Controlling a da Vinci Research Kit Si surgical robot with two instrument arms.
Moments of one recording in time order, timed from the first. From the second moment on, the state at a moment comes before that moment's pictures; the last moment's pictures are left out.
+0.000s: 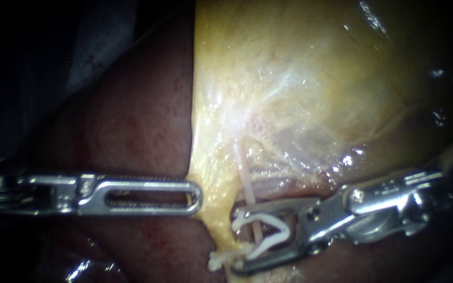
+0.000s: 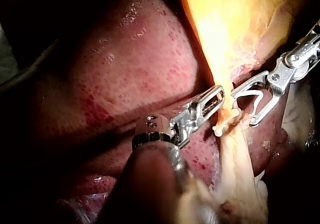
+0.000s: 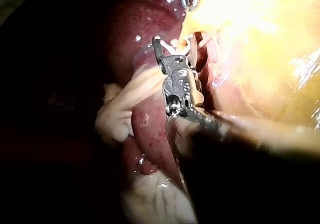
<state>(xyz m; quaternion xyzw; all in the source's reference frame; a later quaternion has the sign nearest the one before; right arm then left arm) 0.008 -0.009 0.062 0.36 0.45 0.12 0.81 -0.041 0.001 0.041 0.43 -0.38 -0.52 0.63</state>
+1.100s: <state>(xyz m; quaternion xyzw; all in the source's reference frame) 0.010 -0.010 0.066 0.36 0.44 0.11 0.81 -0.042 0.001 0.040 0.43 -0.38 -0.52 0.63</state>
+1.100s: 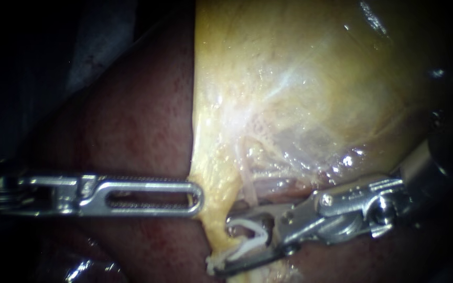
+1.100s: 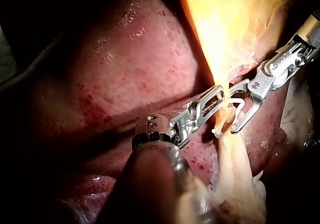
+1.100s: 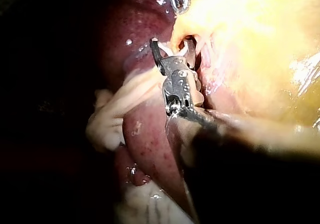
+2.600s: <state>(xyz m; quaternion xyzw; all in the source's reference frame) 0.012 -0.010 0.068 0.42 0.40 0.15 0.80 -0.042 0.001 0.041 0.43 -0.38 -0.52 0.63</state>
